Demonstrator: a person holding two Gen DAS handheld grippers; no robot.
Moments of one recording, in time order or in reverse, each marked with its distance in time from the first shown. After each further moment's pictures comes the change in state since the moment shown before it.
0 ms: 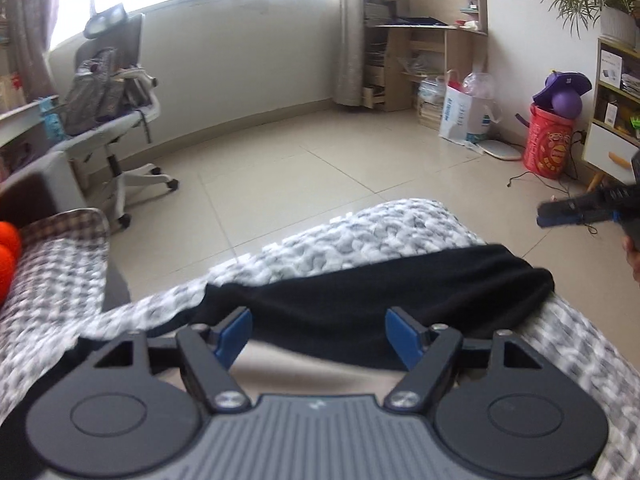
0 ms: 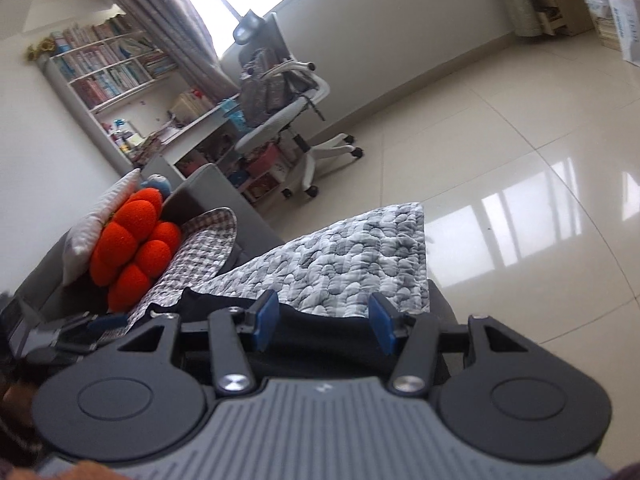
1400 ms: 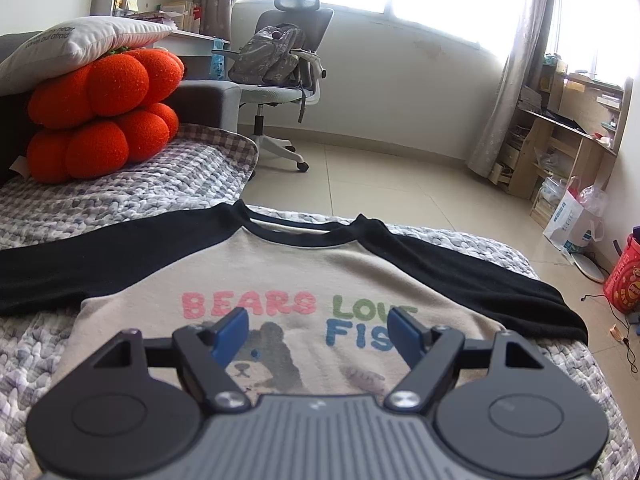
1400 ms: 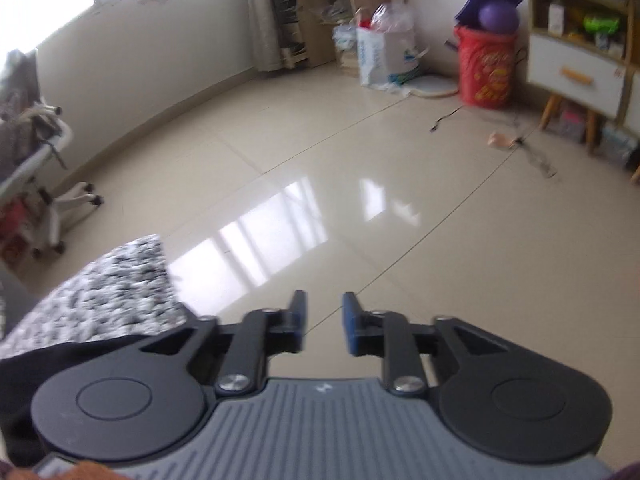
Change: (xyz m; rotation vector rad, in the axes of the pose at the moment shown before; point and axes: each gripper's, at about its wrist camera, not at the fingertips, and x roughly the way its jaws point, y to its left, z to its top) left arm -0.107 0.024 -0.111 -0.467 -0.110 0.275; right arm -0.061 0.032 -0.033 0.216 -0.126 -0.849
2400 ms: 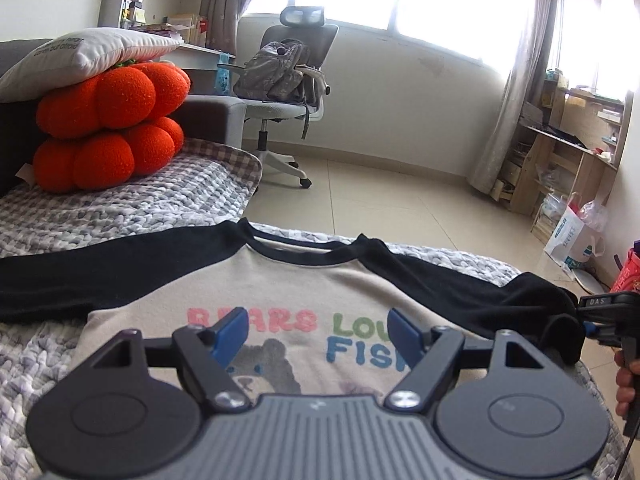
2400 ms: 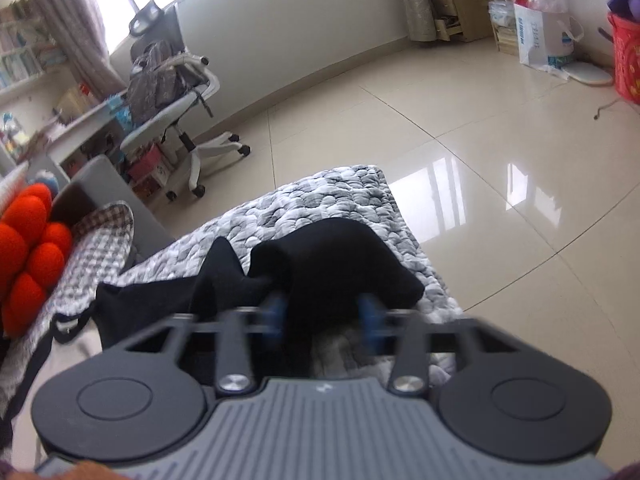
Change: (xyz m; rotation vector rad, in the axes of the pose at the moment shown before) left arm -0.008 0.001 0.003 -0.015 -0.046 0.012; right arm 0.029 0.113 -0.046 -0.118 0.075 0.405
